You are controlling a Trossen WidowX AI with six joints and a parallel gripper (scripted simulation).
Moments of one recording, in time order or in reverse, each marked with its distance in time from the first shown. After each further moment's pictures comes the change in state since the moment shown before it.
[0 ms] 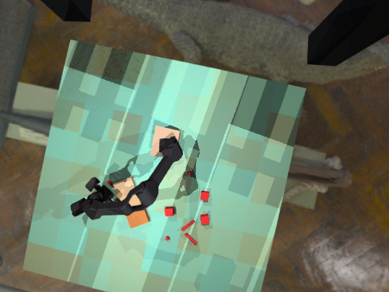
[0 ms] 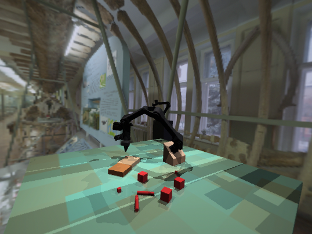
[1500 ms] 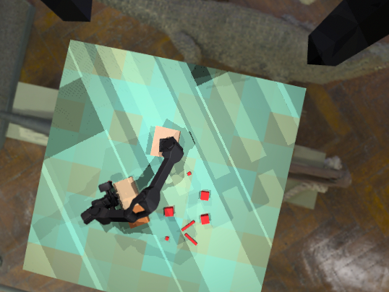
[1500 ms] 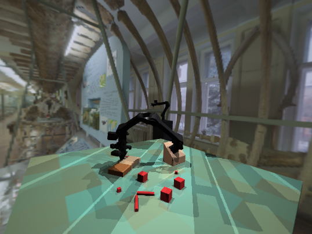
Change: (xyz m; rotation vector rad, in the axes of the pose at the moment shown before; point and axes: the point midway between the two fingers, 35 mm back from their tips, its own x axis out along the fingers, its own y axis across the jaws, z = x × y) arm 0.063 0.038 0.022 0.465 0.022 0.013
